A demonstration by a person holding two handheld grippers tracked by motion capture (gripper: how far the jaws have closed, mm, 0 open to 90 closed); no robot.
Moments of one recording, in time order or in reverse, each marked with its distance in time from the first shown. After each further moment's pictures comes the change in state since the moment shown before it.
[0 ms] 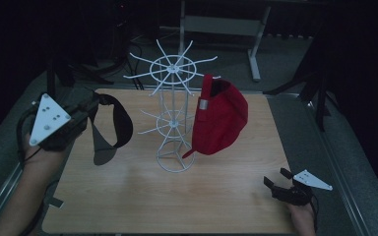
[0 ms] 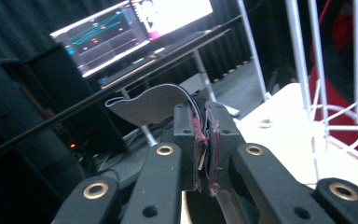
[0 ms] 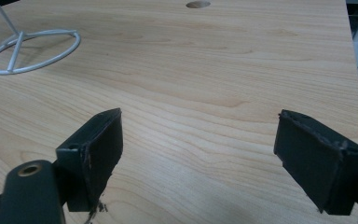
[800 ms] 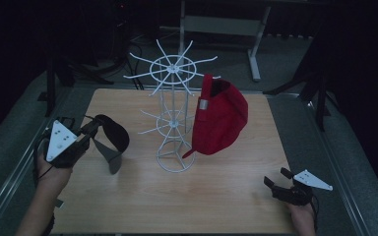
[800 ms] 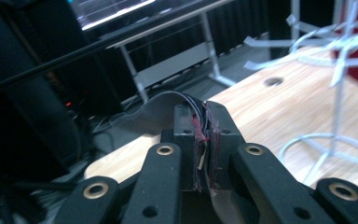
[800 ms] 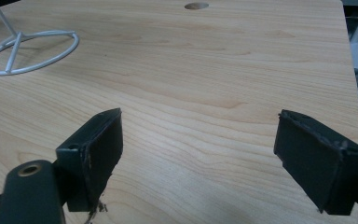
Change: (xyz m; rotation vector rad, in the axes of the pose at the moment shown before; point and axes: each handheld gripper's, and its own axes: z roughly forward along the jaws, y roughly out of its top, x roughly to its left) left arm -0.015 -0.093 0.010 0.097 0.044 -0.099; right arm -0.001 0.000 0.000 -0.004 -0.005 -0.004
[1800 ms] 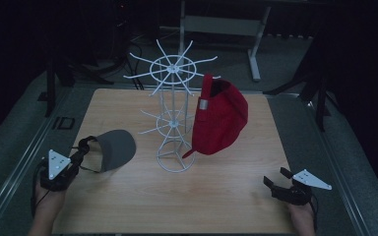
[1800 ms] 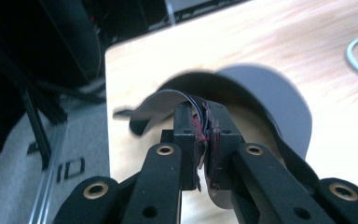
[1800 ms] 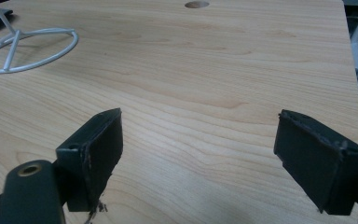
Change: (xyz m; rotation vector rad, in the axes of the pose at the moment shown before) left arm 0.004 -0.120 0.000 0.245 0.116 -0.138; right arm 0.001 0.001 0.001 0.005 -0.004 -0.008
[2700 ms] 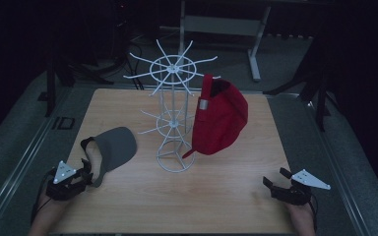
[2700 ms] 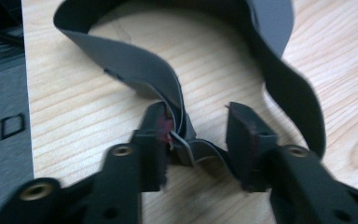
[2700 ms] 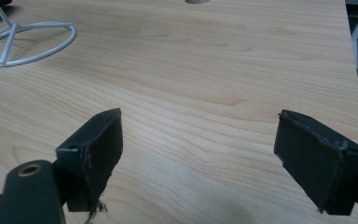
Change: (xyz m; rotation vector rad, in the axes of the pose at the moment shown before) left arm 0.002 -0.065 0.024 0.239 -0.148 -0.028; right arm 0.001 0.000 0.001 0.015 -0.004 -0.016
